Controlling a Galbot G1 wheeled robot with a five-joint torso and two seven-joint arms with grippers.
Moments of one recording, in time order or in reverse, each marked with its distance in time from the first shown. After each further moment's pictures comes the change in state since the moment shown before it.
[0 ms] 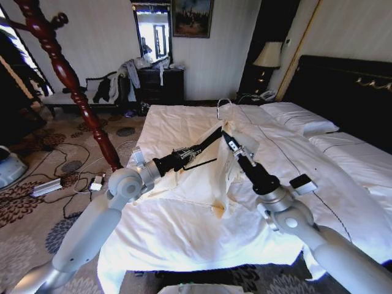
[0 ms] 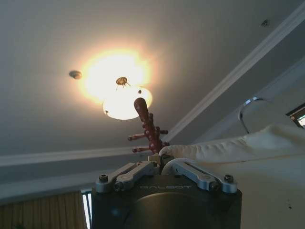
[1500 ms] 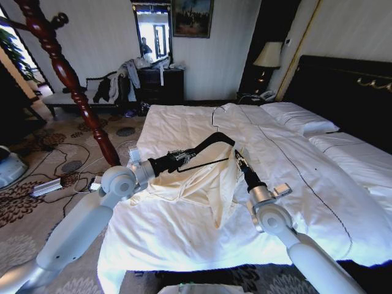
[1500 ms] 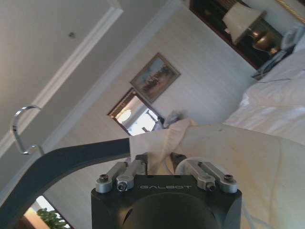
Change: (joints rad) left arm -0.027 0.113 0.028 0.003 -0.063 0.026 -0.026; right arm -0.042 0.201 0.013 -0.136 -0.004 -0.029 0.654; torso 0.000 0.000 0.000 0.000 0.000
